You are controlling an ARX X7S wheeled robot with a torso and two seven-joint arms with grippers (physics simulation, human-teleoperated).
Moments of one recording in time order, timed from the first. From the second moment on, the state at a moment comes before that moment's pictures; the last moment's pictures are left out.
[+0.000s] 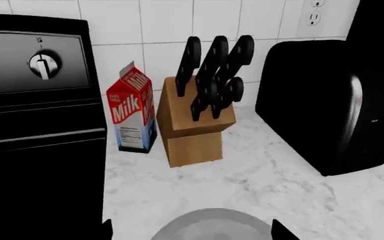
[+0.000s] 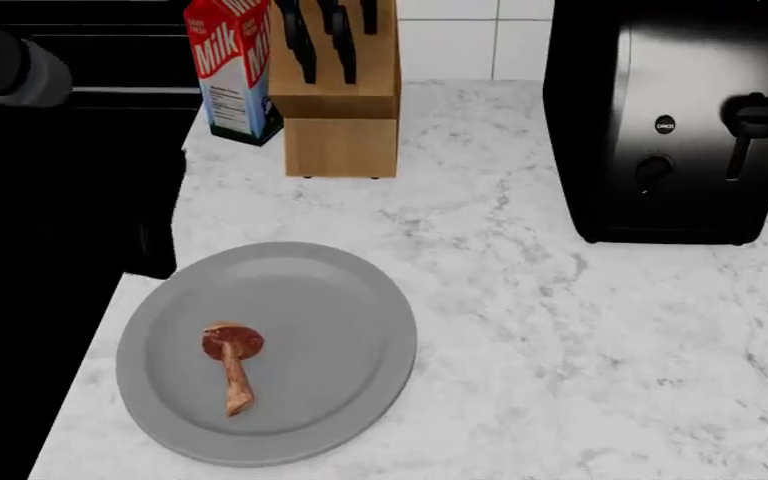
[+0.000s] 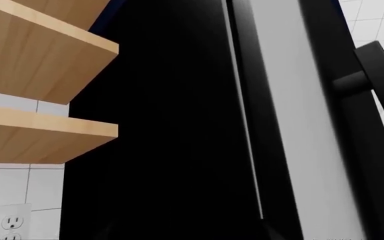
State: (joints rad) left arm -1.09 -0.37 0.10 0.25 -1.40 -1.39 -0.79; right arm -0.66 1.00 0.74 -1.01 0.70 0.10 1.24
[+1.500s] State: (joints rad) left arm -1.10 -0.37 0.41 -0.11 -1.55 -1.36 -0.78; right arm -0.58 1.03 0.62 -1.00 0.67 0.11 1.24
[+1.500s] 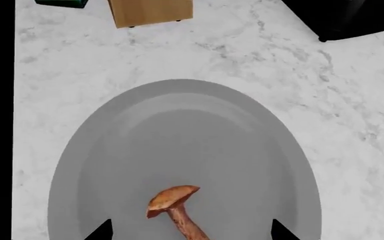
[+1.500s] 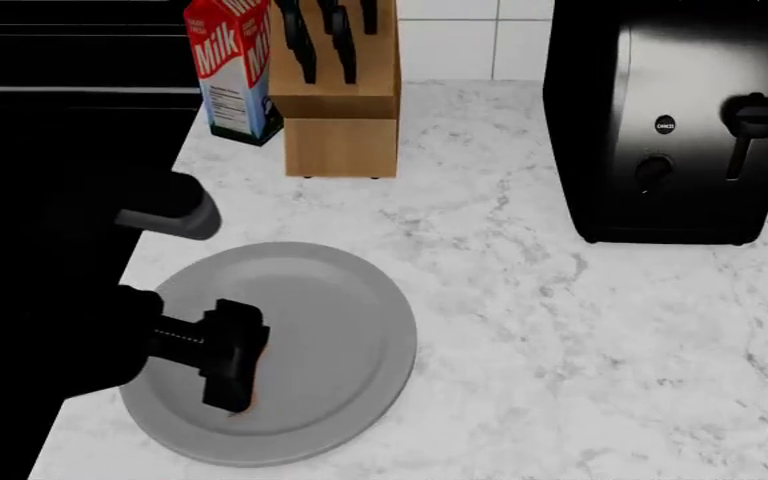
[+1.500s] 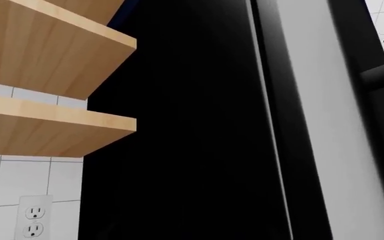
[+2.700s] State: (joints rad) left arm -1.09 -0.35 0.58 -0.26 -1.33 -1.21 -0.54; right arm -0.57 1.02 0.61 -1.00 0.66 0.12 1.22
